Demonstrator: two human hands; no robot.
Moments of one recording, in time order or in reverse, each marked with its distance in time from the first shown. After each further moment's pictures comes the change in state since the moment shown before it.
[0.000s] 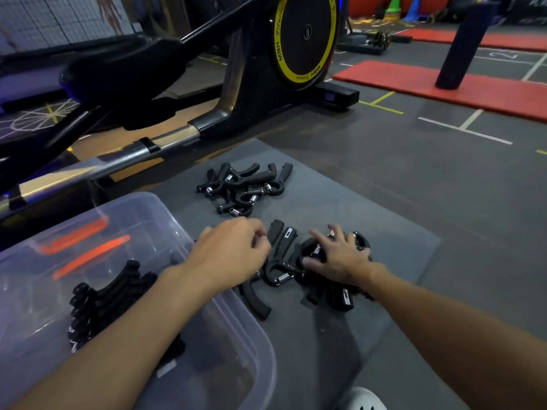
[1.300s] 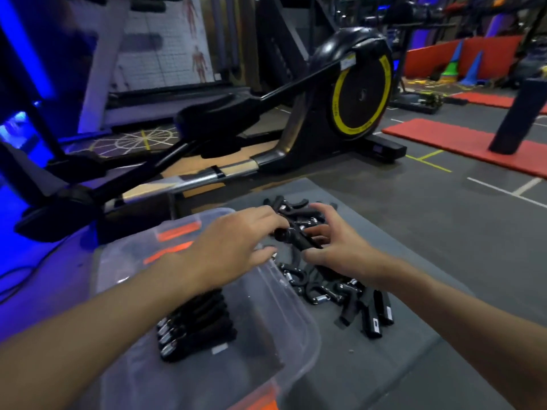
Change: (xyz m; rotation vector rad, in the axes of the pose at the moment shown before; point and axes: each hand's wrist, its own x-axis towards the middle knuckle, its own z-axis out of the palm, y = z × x) left_hand -0.094 -0.031 -0.106 0.079 0.271 0.435; right_hand -0.125 -0.136 -0.131 0.834 -0.132 -0.450
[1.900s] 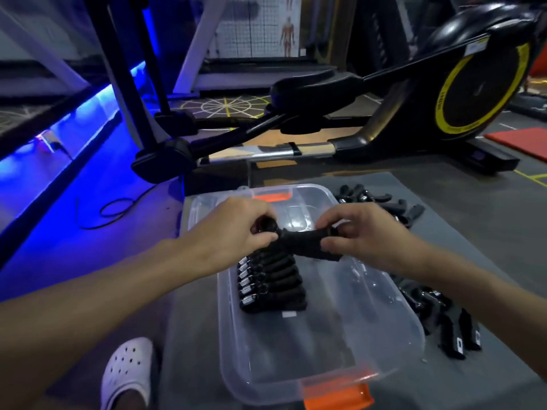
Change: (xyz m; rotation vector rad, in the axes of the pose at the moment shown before) left_hand -0.136 -0.061 -0.045 -0.091 0.131 -0.438; right_hand 0.010 -0.073 0.104 -0.261 -0.263 -0.302
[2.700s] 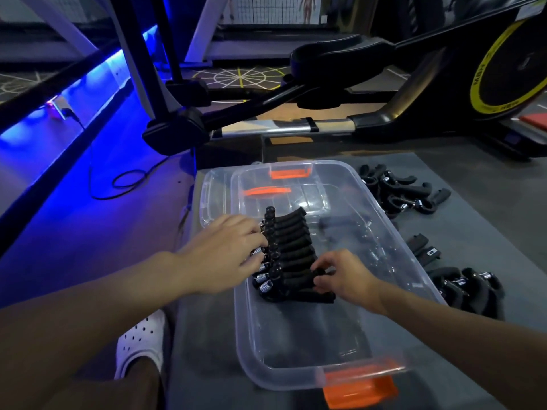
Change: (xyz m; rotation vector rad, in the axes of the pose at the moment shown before) left_hand -0.057 -0.053 0.037 0.375 -0.288 -0.002; right_hand 0.016 0.105 0.110 0.072 -0.091 0.422
